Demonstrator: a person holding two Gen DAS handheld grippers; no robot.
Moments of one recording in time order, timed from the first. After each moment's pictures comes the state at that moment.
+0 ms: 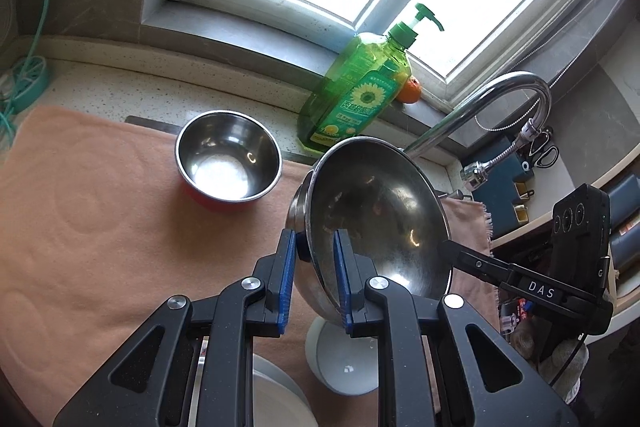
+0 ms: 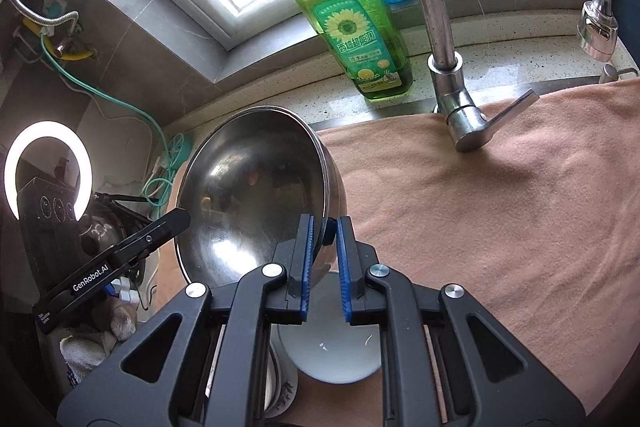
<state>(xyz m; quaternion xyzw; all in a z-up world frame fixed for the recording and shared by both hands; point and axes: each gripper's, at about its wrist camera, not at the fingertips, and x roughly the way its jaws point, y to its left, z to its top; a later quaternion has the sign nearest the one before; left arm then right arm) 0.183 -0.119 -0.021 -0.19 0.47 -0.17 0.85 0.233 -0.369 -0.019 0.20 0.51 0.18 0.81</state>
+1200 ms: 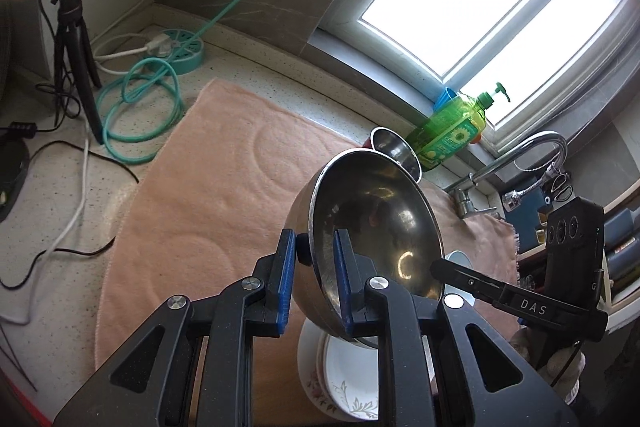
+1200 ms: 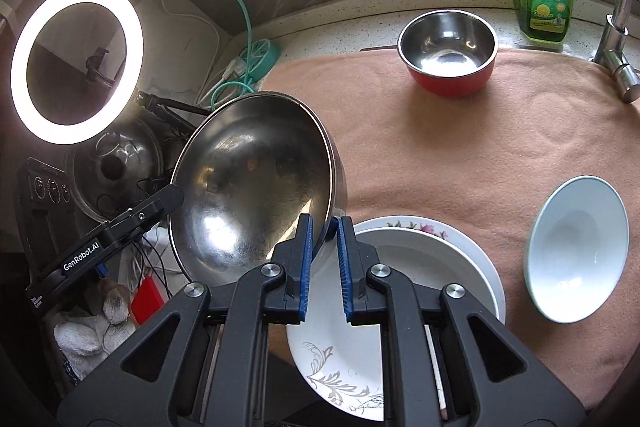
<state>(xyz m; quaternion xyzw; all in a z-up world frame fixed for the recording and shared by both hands) 0.086 0.076 -0.026 -0.24 0.45 -0.08 0.86 0.169 -0.155 -0.027 0.14 0.55 0.27 0.77</state>
